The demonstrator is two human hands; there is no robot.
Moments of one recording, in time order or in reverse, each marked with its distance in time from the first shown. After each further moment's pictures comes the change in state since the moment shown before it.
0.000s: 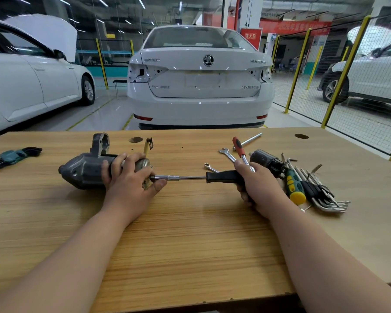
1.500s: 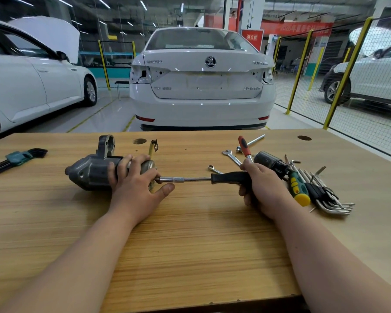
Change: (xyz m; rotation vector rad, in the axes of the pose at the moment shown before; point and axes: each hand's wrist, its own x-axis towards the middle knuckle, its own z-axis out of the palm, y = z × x) left_hand 0.000 0.000 0.002 0.035 0.000 0.001; right_hand 0.000 -0.003 -0.002 0.094 -0.064 0.043
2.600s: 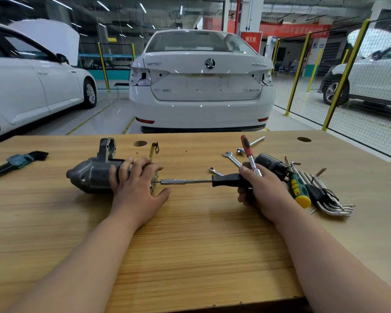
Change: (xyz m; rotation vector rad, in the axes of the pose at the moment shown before) left_hand 0.001 0.003 -0.003 0.010 0.009 0.017; right_hand -0.007 0.000 0.001 0.078 -0.007 -0.051
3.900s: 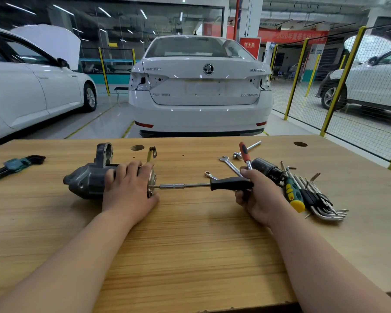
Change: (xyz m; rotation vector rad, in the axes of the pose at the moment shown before) left_hand 0.013 -0.001 -0.005 0.227 -0.056 -0.006; right_hand 0.004 -0.003 0.001 0.418 0.031 0.207
